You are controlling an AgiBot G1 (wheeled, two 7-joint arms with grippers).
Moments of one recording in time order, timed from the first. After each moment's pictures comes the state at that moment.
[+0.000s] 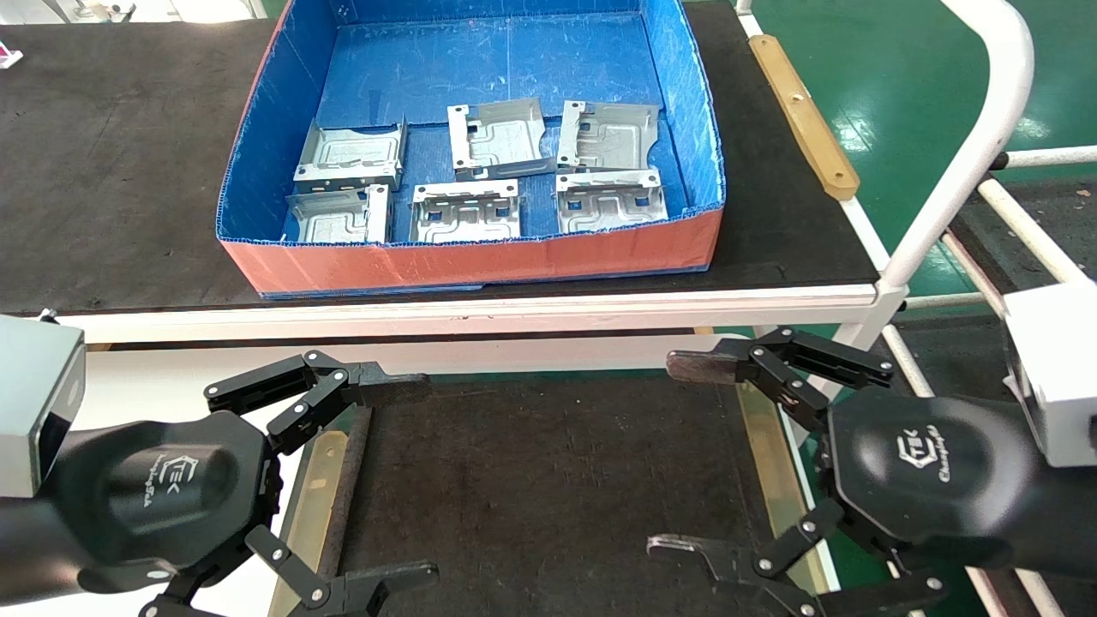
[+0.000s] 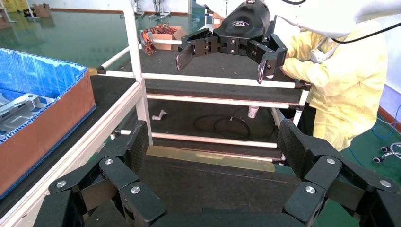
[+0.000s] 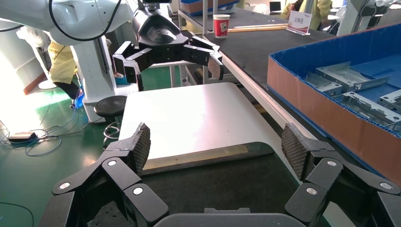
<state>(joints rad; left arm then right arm) -1.07 0.61 0.28 -1.28 0.73 1.49 -0.19 1.09 -0.58 -0.36 1.26 -0.67 -1.46 0.14</state>
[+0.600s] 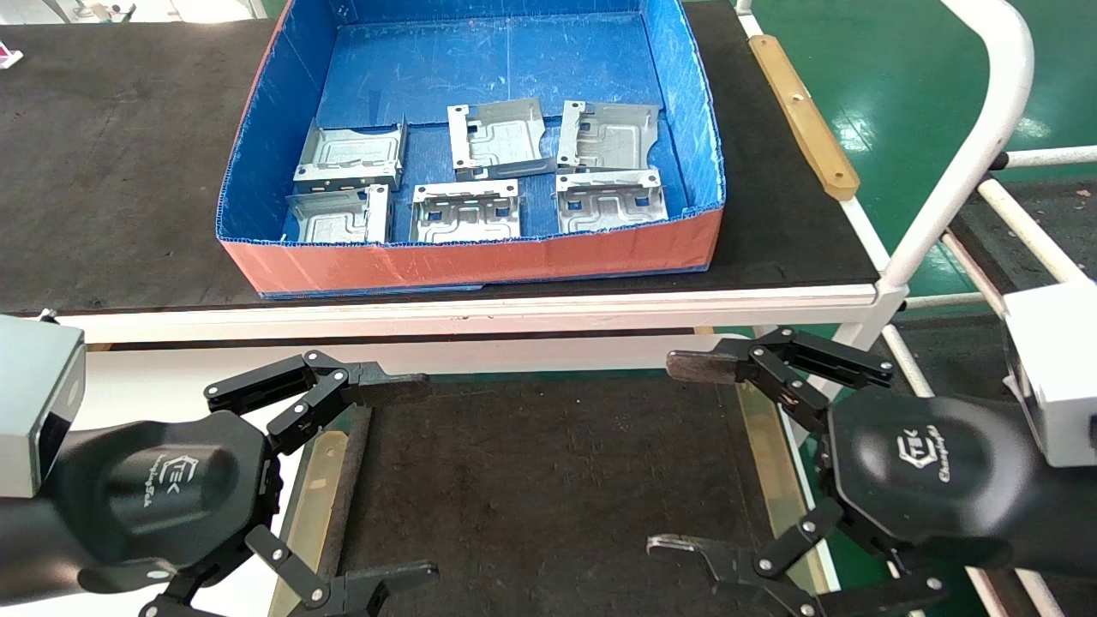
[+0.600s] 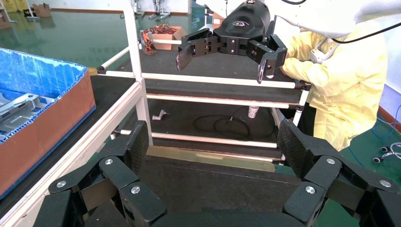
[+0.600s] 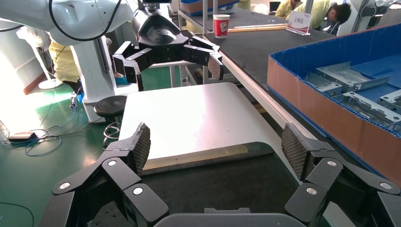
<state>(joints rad) -1.07 0.61 0.28 -1.28 0.73 1.49 -0.19 1.09 -0.58 -0.36 1.26 -0.67 -1.46 0.14</state>
